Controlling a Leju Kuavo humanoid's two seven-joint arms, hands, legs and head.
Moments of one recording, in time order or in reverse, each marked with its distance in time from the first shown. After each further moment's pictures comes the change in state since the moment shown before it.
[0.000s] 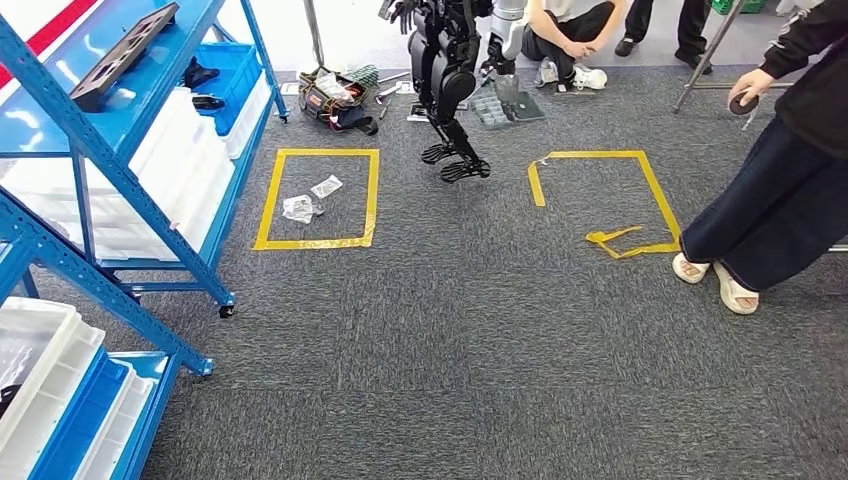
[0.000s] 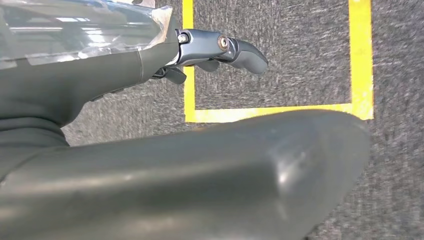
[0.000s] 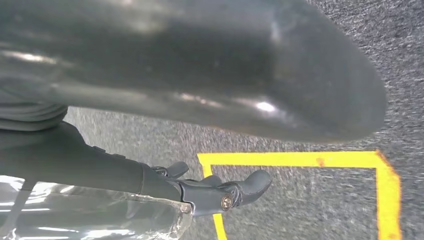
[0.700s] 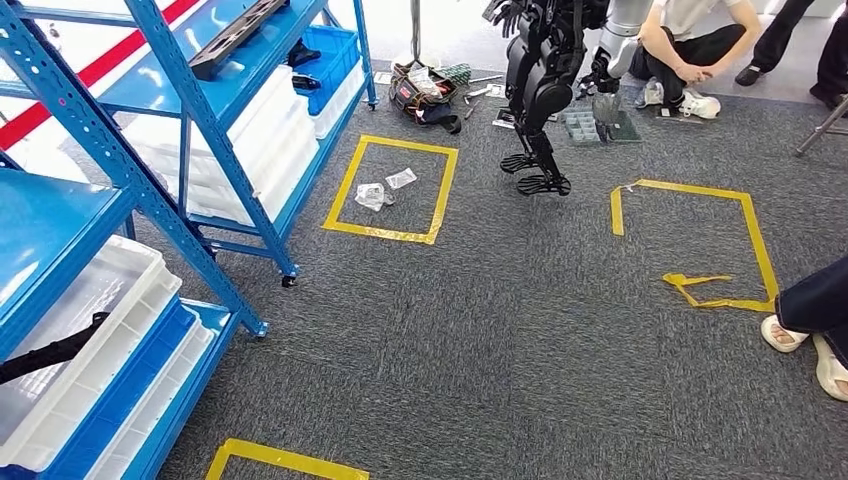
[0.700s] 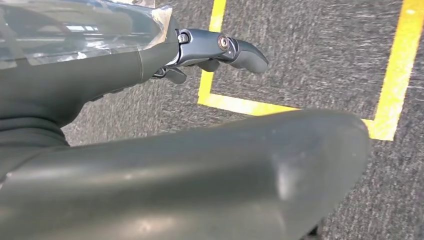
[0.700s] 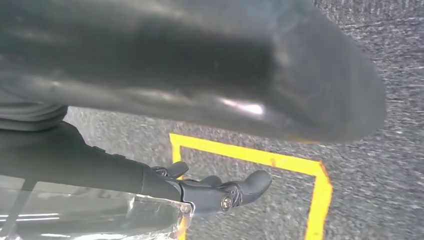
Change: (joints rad) left arm 0.005 -0.005 -0.002 0.000 -0.010 -0.003 0.004; right arm 0.007 -0.003 -0.002 0.001 -0.014 0.006 -0.006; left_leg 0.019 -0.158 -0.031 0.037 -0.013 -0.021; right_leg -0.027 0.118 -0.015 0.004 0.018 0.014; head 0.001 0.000
